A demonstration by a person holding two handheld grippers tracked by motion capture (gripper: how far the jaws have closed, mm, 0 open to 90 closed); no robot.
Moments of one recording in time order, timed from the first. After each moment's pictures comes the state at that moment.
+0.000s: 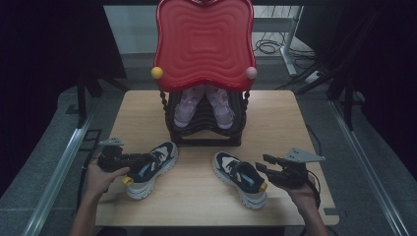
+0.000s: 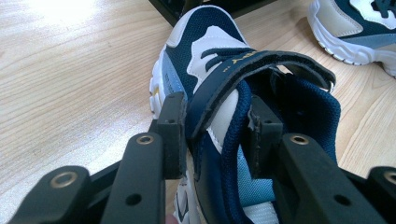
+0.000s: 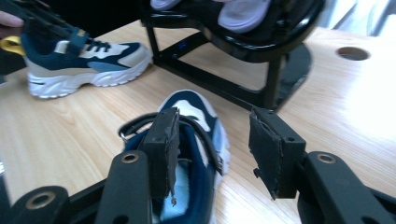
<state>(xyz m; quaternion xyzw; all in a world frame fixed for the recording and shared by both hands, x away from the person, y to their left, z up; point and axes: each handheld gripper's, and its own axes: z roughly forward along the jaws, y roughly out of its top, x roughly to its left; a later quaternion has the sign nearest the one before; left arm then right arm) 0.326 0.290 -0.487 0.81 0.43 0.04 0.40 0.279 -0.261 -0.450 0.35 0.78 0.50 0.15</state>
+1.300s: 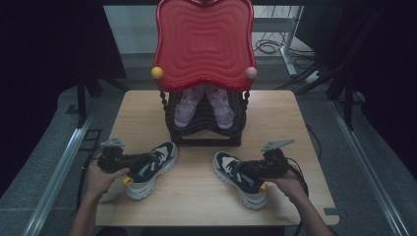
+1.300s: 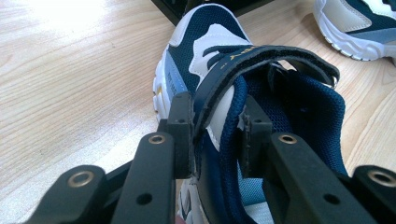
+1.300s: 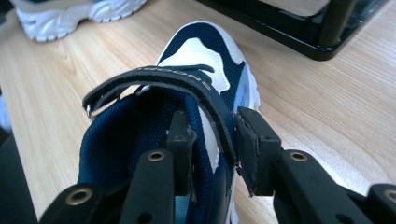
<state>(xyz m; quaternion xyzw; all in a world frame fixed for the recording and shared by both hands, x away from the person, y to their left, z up) 0.323 0.288 -0.487 0.81 0.43 0.06 0.39 0.325 -0.232 -0.477 0.37 0.84 0.39 0.03</state>
